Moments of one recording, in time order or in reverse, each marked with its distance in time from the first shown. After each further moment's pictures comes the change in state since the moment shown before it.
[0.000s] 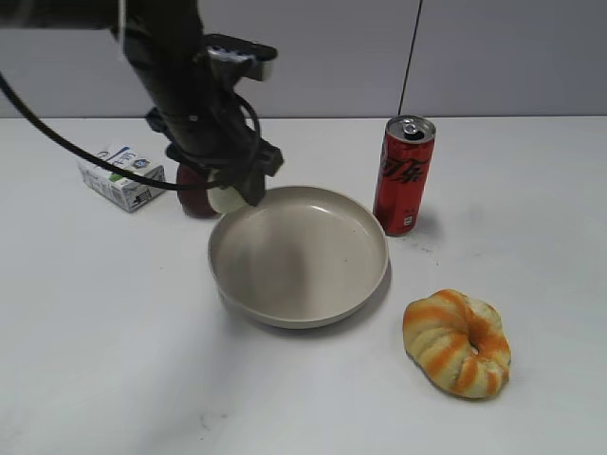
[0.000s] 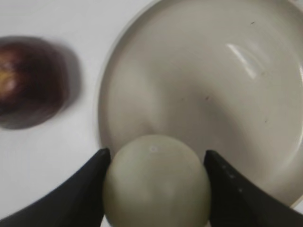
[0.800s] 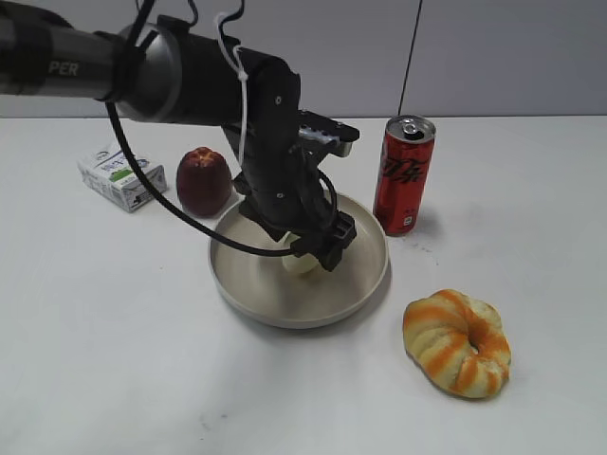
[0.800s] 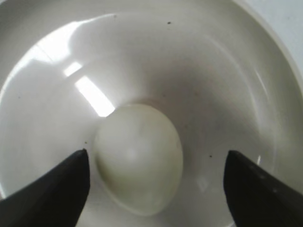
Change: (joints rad) left arm -0.128 0.170 -0.029 -0.035 -0.120 0.003; right arm 0.000 0.000 0.000 0.000 0.000 0.000
